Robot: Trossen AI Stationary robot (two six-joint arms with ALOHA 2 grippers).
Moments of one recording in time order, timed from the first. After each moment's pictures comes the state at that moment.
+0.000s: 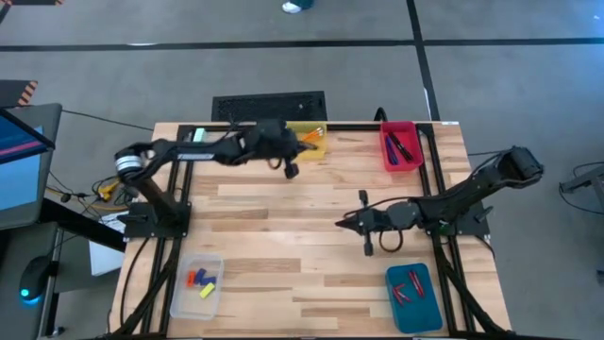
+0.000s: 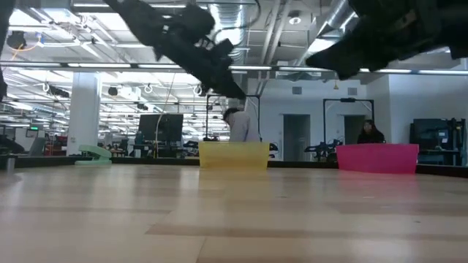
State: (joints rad) left arm 0.40 1.66 1.07 0.12 0.04 0.20; right arm 0.31 1.26 0.39 0.65 0.30 0.00
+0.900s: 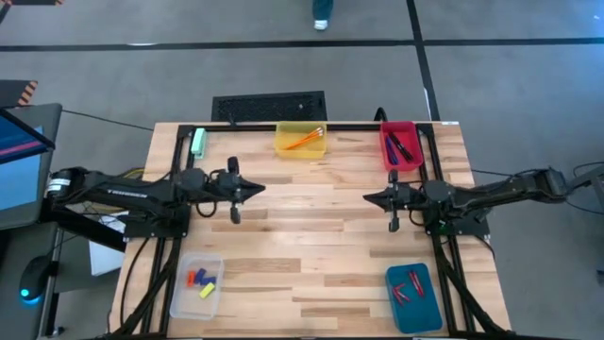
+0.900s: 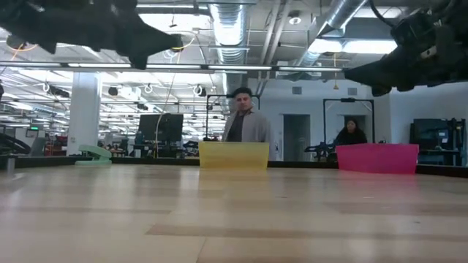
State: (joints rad) left arm 0.07 0.89 0.32 0.54 -0.05 0.02; right arm 0.03 0.59 0.01 0.58 0.12 -0.04
